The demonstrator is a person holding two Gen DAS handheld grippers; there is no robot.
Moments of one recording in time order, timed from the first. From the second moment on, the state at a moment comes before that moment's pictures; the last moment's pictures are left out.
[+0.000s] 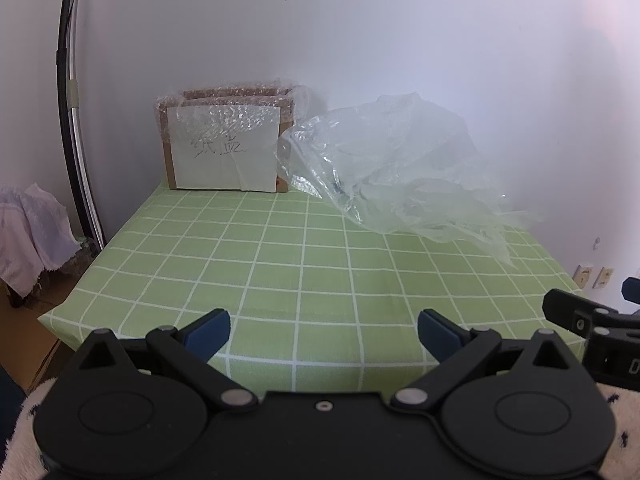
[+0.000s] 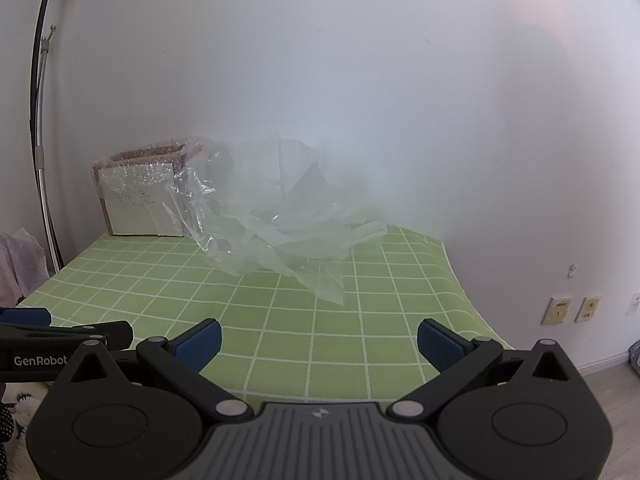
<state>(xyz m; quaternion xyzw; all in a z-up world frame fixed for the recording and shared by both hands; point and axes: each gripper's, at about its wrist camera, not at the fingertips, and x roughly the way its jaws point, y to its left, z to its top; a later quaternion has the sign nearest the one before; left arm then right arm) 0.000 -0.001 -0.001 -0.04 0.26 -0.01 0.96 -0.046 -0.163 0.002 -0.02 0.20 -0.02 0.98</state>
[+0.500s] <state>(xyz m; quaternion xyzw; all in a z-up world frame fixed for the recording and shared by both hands) 0.000 -0.004 -0.005 -0.03 0.26 -0.01 0.96 -0.044 -0.168 0.003 -0.03 0.20 -0.03 0.98</state>
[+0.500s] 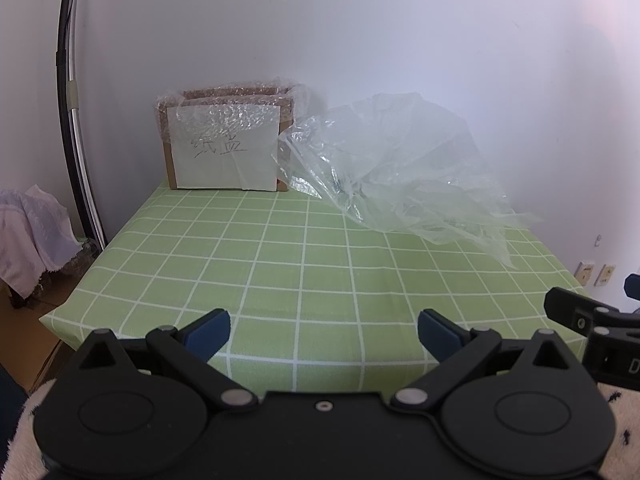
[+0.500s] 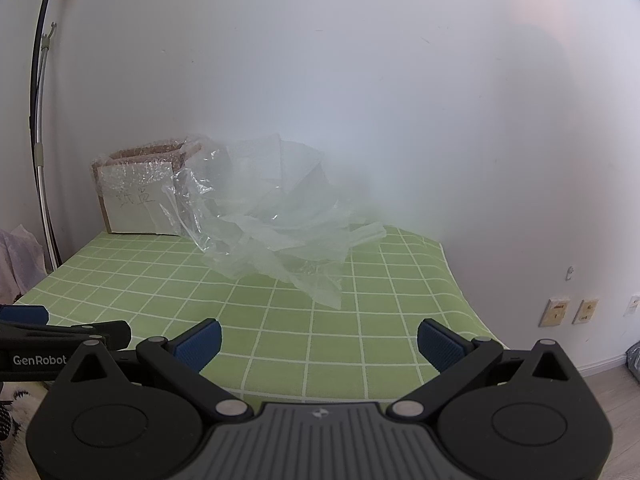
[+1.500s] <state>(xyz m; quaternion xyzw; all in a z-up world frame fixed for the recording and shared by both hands) -0.002 -0.001 -0.004 -0.03 0.26 -0.01 0.96 -0.043 -0.170 0.003 -0.03 0.20 -0.02 0.98</state>
